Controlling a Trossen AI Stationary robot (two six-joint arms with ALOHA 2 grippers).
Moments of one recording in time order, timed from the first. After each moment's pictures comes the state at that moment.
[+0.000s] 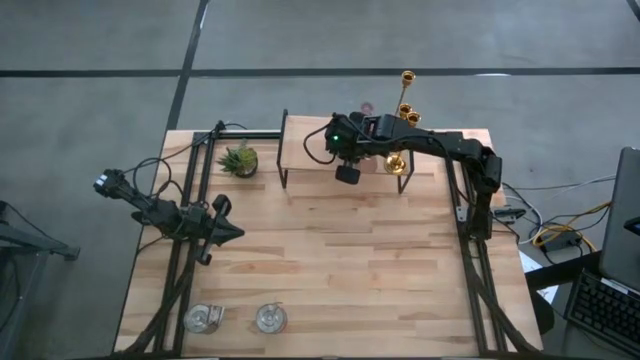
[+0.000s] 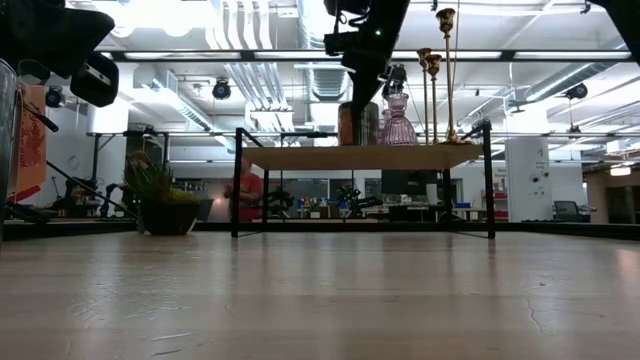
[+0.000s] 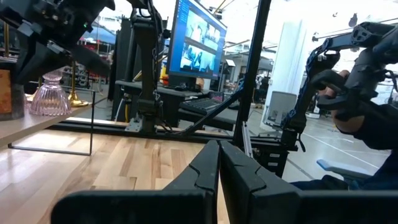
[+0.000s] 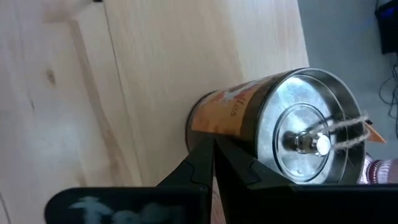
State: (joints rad) left arm -0.51 0.10 0.01 0.23 -0.35 -0.11; right arm -0.29 1.89 1.89 -1.11 0.32 -0.14
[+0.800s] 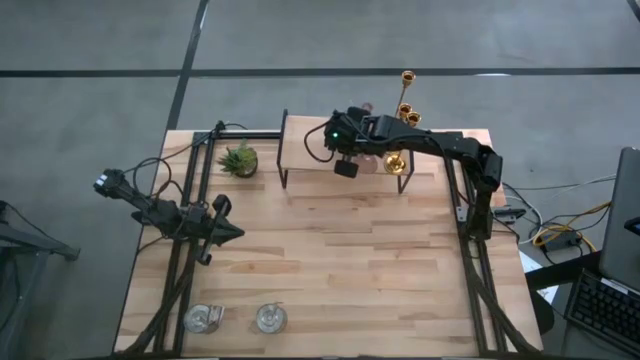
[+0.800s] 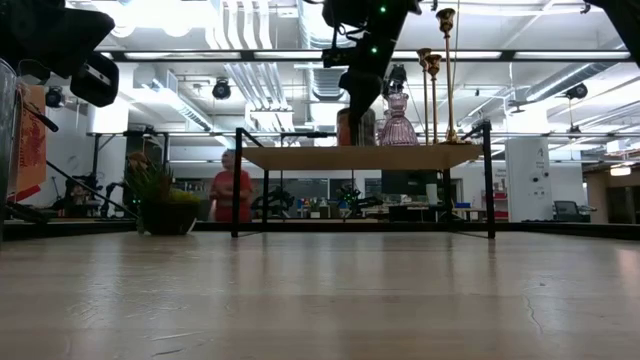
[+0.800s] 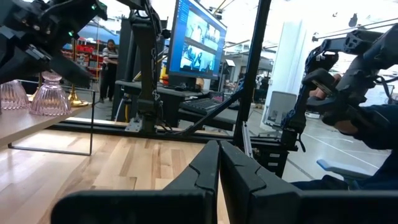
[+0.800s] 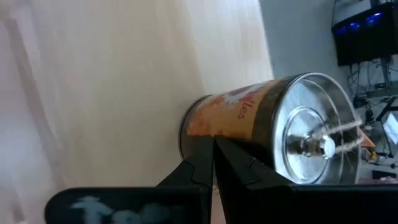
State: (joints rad) left arm -0.51 0.10 0.01 0.23 -0.35 -0.11; right arm -0.32 1.89 1.81 -0.96 0.42 -0.24
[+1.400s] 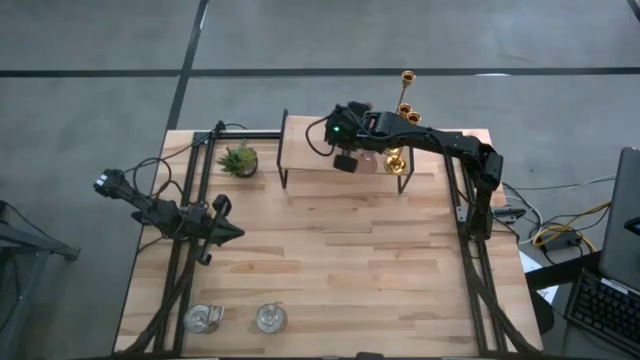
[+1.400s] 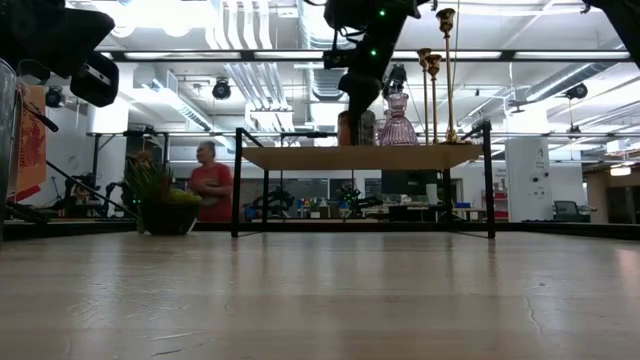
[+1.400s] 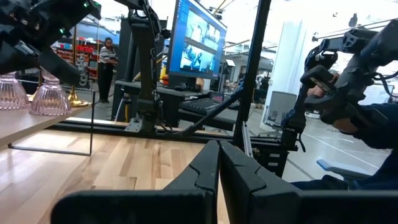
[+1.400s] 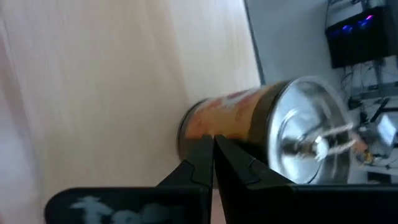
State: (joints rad) left arm -0.51 0.10 0.01 0.23 -0.35 -0.11; right arm -0.35 1.89 1.81 -0.91 0.42 -0.28
